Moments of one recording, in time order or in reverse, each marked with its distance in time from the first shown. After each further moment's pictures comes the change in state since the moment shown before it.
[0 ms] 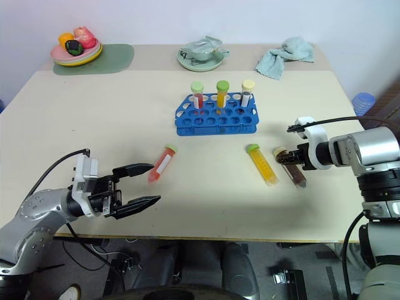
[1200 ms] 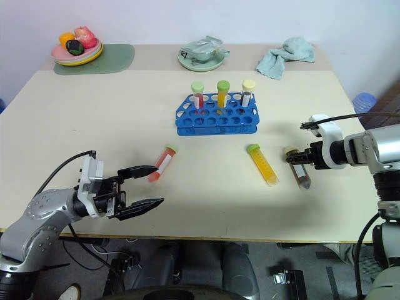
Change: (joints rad) left arm -0.013 -0.019 -0.029 0.021 0.032 -0.018 -0.028; right arm -0.007 -0.078 -0.012 0.026 0.043 0.023 0.002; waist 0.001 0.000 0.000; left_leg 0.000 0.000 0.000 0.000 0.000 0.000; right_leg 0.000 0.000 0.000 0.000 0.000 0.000
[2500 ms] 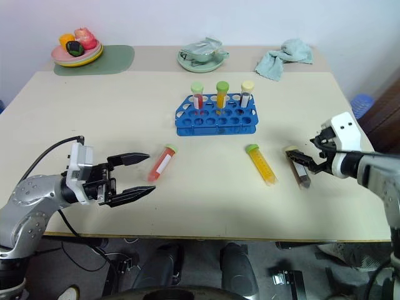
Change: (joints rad) left arm -0.109 0.050 0.039 0.049 0.002 0.017 -0.034; right arm 0.397 0.043 -0.393 -0.375 0.085 -0.309 -0.164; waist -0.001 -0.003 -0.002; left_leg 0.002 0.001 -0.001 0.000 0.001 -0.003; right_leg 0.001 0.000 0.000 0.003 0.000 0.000
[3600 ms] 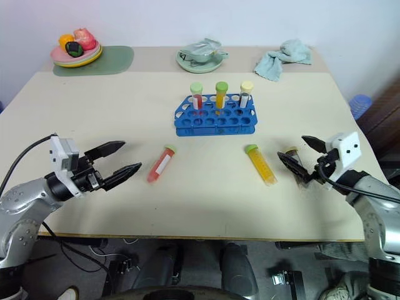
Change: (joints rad) left arm 0.089 -0.025 0.138 -0.021 0.002 0.032 0.254; right arm 0.315 0.258 -0.142 -0.045 -0.028 -0.659 0.160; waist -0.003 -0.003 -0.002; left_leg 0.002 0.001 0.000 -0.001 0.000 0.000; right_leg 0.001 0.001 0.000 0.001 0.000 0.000
